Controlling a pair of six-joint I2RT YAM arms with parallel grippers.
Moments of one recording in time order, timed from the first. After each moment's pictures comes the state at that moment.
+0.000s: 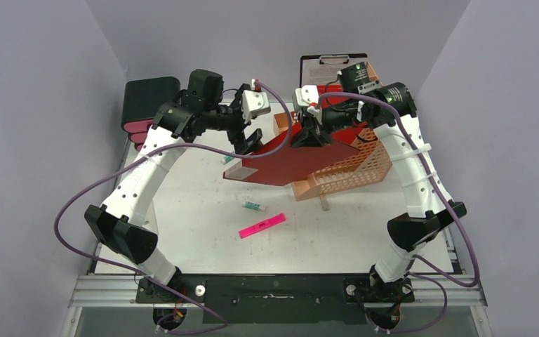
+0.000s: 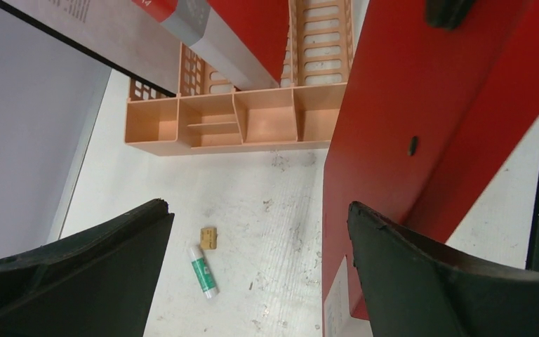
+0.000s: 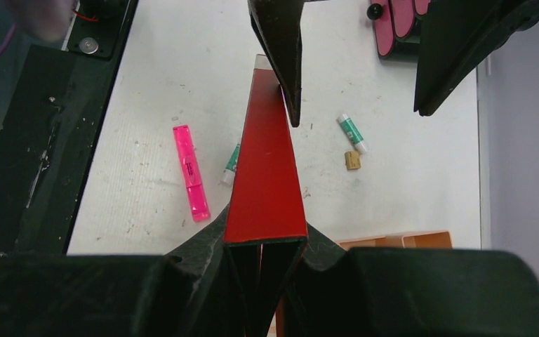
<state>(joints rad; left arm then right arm) -0.48 1.61 1.86 -0.89 0.61 0.62 0.44 1.70 2.20 -1.39 -0.98 -1.03</state>
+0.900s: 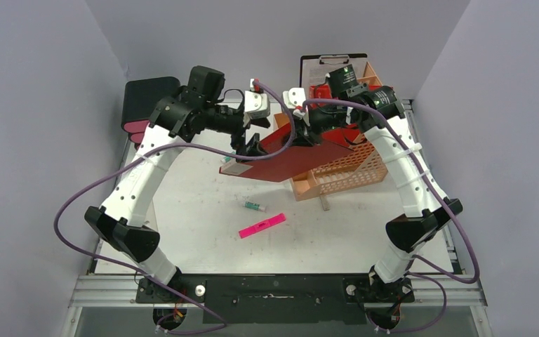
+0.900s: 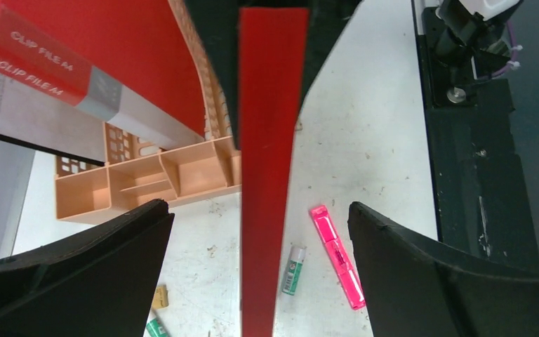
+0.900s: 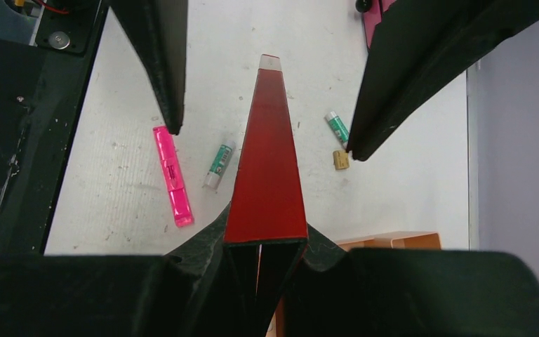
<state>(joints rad) -0.50 1.63 1.98 -1.02 0.87 0.64 0.50 1.71 2.14 -1.28 -0.90 -0.97</state>
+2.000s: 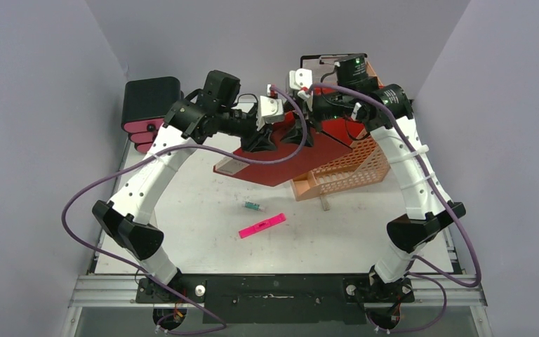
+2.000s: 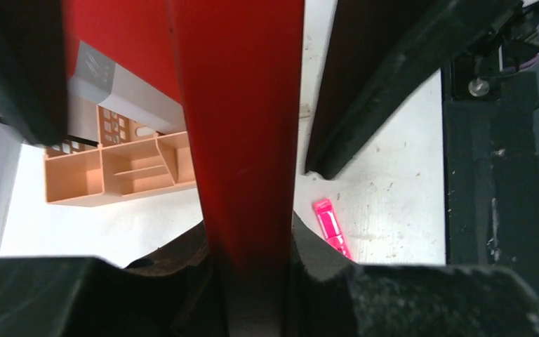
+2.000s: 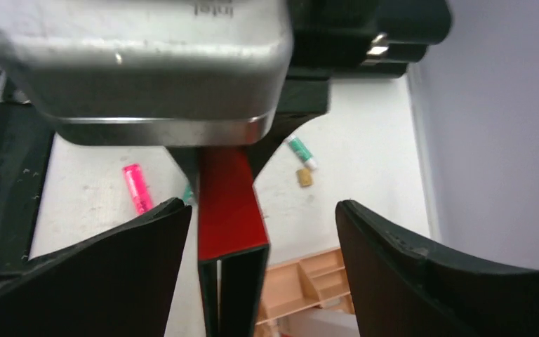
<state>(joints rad) -0.58 1.66 1.97 -1.01 0.73 0.62 0.48 1.71 2.20 -1.16 -0.91 -0.81</state>
